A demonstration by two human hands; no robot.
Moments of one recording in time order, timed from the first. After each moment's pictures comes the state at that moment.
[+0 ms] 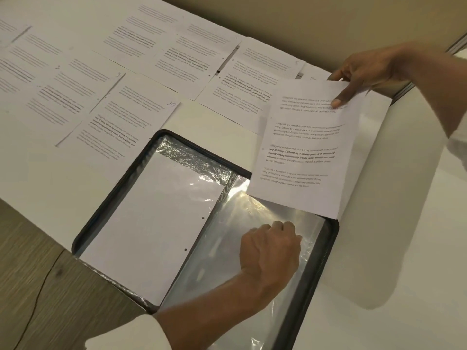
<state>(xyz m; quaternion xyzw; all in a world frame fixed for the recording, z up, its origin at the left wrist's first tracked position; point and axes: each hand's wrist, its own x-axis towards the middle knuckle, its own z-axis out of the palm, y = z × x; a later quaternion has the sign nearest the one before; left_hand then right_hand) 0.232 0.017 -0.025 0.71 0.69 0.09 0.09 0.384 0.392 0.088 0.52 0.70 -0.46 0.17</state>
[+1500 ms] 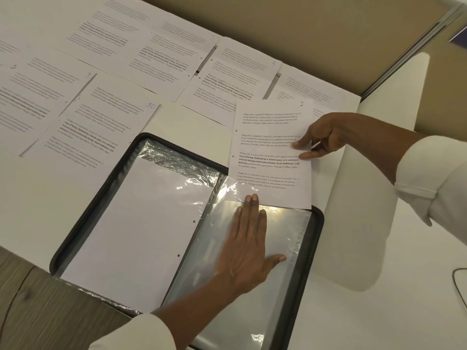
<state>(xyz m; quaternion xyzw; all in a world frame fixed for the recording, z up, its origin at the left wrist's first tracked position) 0.191 0.000 -0.089 0.79 0.59 0.04 0.16 0.365 0.316 0.007 0.73 0.31 -0.60 0.08</state>
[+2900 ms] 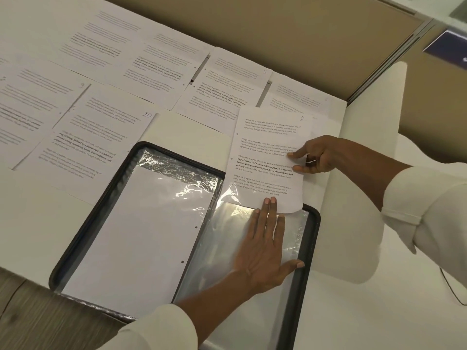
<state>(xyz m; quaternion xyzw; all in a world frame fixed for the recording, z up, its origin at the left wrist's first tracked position) 0.210 0.009 -0.088 0.82 0.54 0.06 0.18 0.366 0.274 -0.004 0.77 0.21 -0.60 -0.06</state>
